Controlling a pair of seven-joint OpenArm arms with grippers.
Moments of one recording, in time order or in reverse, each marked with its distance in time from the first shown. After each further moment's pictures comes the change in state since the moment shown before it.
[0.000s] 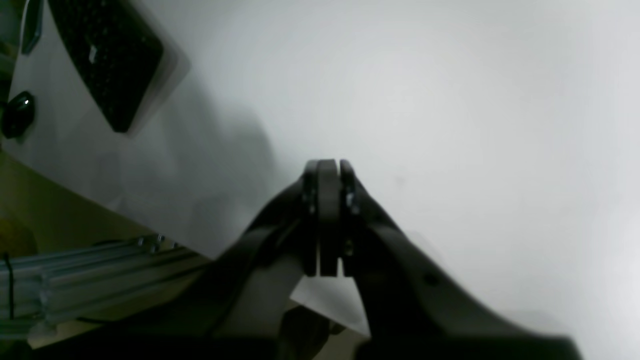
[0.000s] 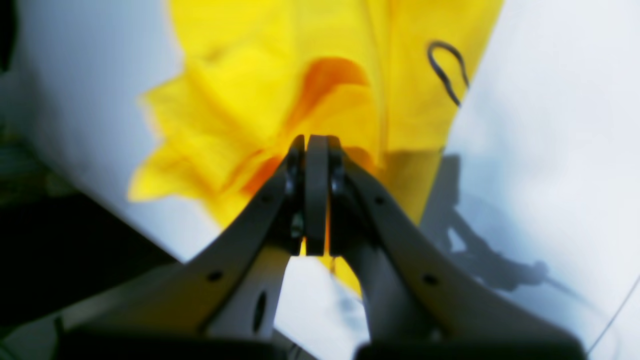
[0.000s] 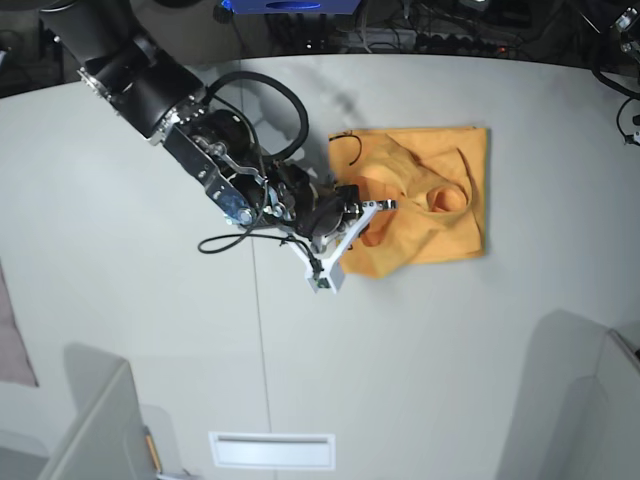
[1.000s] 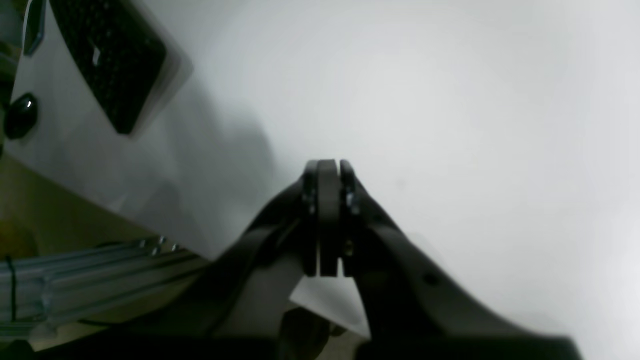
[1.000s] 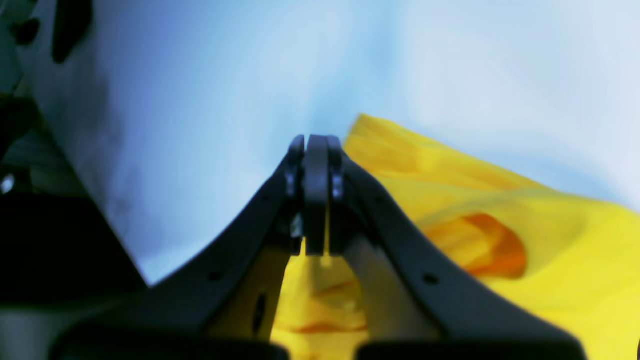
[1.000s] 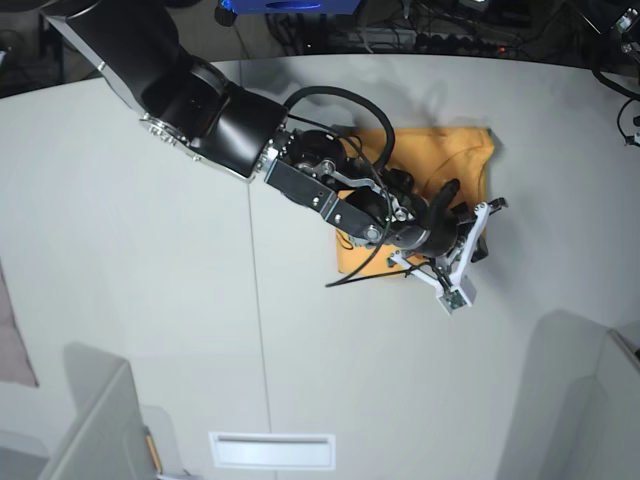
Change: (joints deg) left arm -0.2 -0.2 0.1 0.0 -0.1 0.0 0.0; right arm 12.2 -15.9 -15.2 -18.6 4.0 11.5 21.1
